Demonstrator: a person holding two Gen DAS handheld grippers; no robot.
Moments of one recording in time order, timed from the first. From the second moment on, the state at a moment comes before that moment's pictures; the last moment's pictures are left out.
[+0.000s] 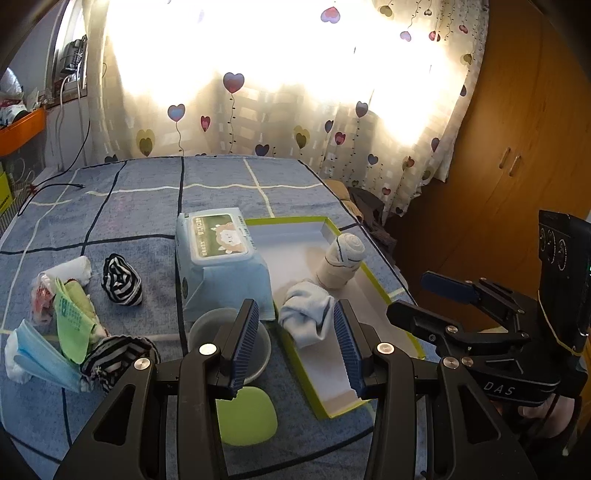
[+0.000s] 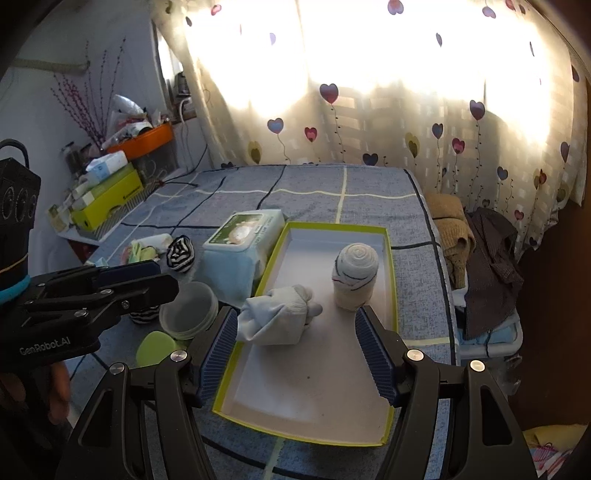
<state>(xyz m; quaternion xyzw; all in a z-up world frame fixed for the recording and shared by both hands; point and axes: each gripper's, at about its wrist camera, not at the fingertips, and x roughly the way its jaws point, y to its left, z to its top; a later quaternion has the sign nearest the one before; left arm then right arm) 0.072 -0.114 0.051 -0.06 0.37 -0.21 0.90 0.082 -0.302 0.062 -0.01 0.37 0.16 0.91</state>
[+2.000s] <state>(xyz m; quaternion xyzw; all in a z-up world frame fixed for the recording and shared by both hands) 0.041 0.041 0.026 -0.12 0.37 -0.06 0.92 0.082 -0.149 0.066 -0.10 0.38 0.30 0.87</state>
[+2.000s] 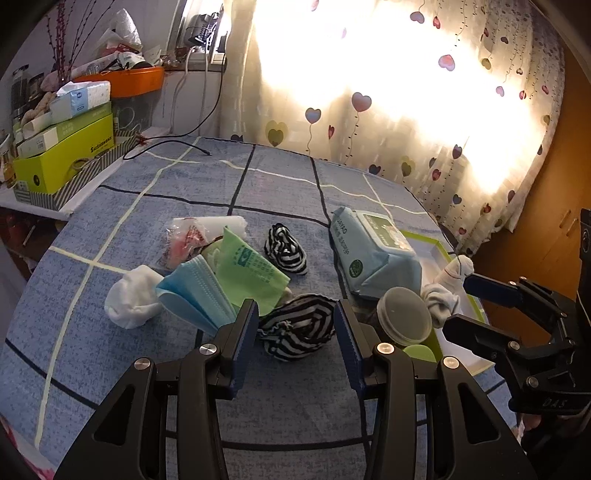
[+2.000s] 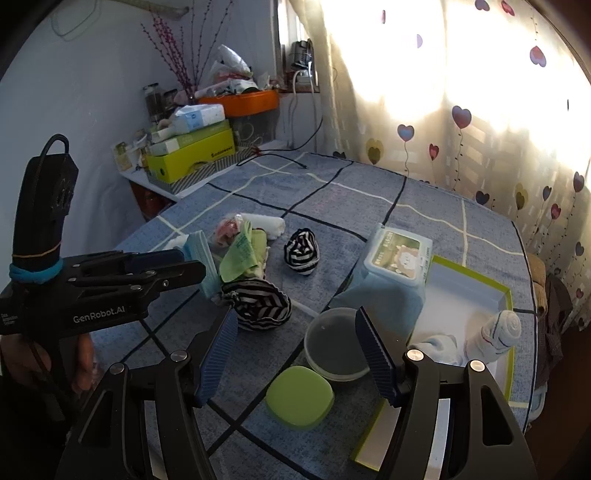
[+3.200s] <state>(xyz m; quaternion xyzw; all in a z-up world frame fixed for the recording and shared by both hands) 0.078 0.107 -0.043 -0.21 0.42 -0.03 0.88 0.142 -0.031 -0.037 -0.30 0.50 0.33 0.74</state>
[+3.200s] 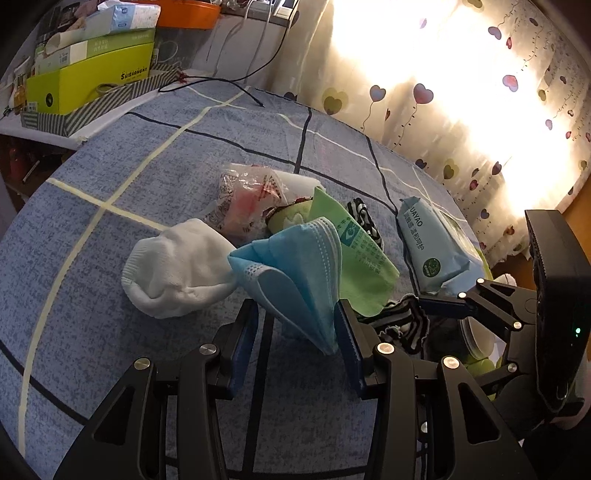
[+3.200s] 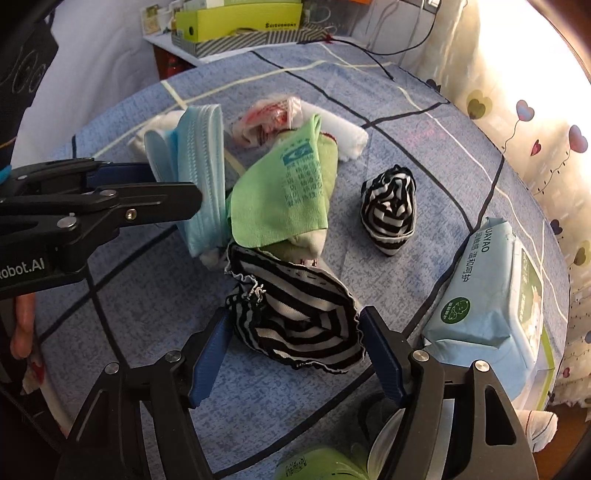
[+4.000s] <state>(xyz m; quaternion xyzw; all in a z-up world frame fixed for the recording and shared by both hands) 0.065 0.110 -0.027 -0.22 0.39 -0.01 0.89 0.116 -0.079 0.019 -0.19 0.42 0.33 0.82</state>
